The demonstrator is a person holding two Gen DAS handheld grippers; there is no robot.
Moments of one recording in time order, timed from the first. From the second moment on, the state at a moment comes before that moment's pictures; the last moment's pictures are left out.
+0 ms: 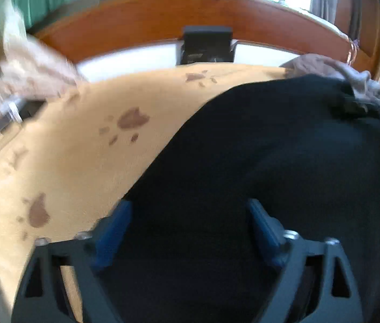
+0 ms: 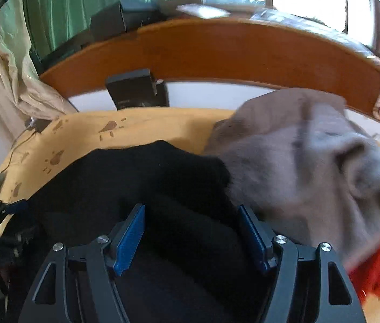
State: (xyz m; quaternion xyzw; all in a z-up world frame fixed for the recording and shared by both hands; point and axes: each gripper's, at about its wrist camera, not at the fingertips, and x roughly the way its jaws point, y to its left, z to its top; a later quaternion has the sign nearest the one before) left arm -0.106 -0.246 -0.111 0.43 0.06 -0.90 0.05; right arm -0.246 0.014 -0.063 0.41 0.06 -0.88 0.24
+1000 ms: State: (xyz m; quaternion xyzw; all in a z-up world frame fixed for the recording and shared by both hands) left arm 0.047 -0.186 -0.059 0.39 0.03 -0.92 -0.01; right arm 0.069 0.200 -0.096 0.41 0.08 -0.88 0.22
